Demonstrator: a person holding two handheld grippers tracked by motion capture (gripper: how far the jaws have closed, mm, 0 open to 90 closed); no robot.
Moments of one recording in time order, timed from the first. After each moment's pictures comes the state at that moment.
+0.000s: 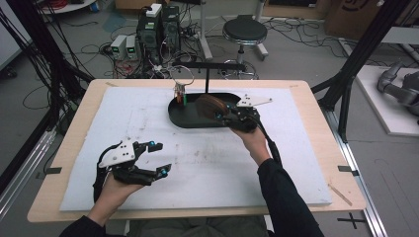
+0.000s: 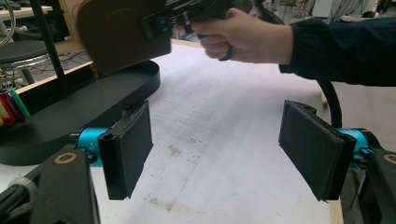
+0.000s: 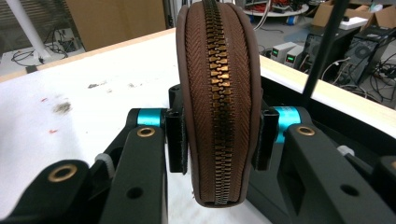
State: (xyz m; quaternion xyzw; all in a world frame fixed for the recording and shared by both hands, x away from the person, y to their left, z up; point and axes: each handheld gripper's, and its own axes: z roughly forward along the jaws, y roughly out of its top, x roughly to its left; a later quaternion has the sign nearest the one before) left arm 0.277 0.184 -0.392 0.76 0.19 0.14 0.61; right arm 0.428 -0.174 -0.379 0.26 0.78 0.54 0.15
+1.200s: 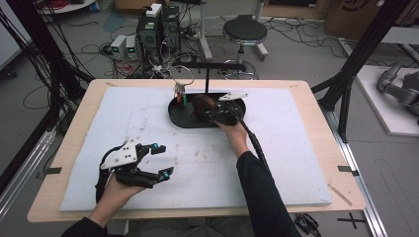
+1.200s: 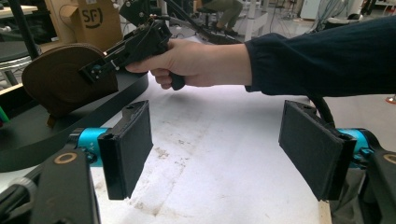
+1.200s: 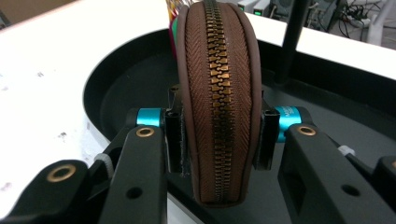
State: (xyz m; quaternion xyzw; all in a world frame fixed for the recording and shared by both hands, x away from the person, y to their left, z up) left arm 0.275 0.179 -0.395 0.76 0.17 0.13 0.61; right arm 0.486 -0.136 -0.428 0.36 0.78 0.48 0.16
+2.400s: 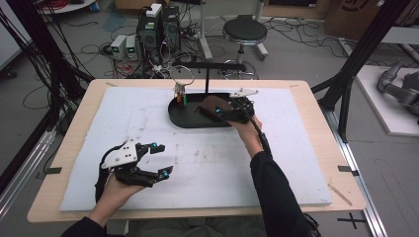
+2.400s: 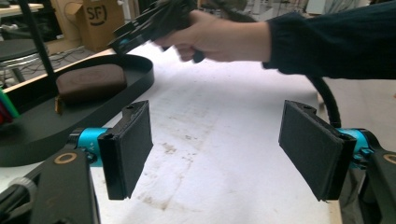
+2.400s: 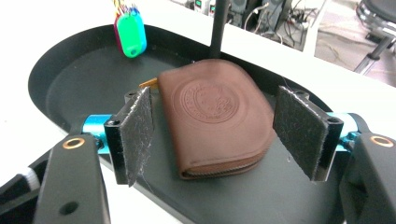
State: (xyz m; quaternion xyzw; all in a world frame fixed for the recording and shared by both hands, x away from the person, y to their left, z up) left arm 0.280 0.182 -0.397 0.76 0.18 0.14 0.60; right arm 0.472 -0.171 -0.398 0.38 0.79 0.42 0.24
